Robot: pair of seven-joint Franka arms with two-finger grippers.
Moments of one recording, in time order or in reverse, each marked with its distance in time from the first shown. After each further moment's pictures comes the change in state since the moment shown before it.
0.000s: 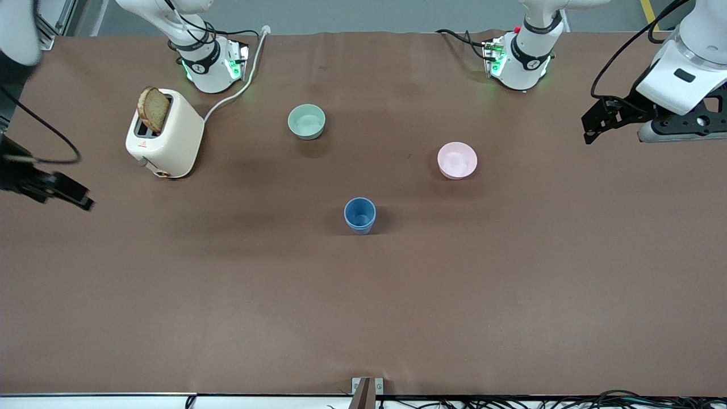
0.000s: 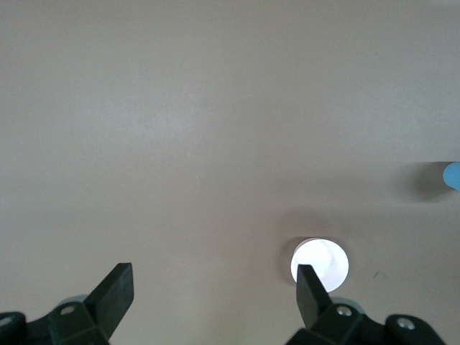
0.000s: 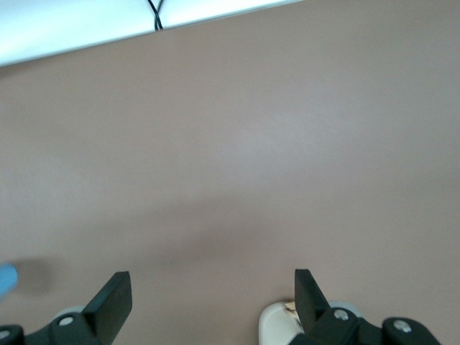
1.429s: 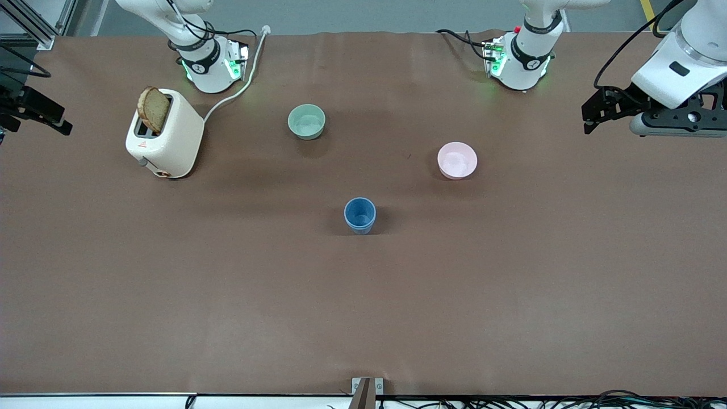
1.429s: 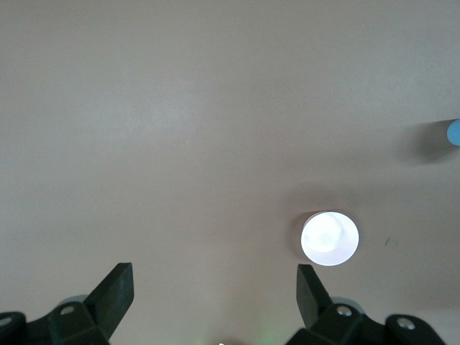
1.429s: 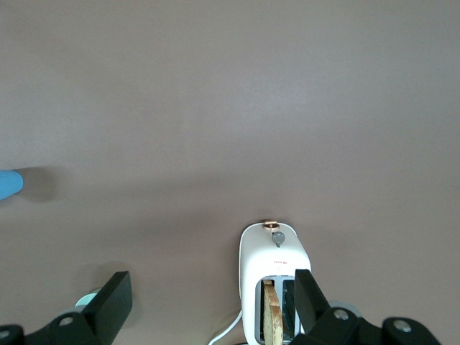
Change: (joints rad) left arm -0.001 0.004 0.000 0.020 -0.002 -0.067 0.112; right arm 0.053 -0.099 -0.010 0.060 -0.017 -0.259 -0.034
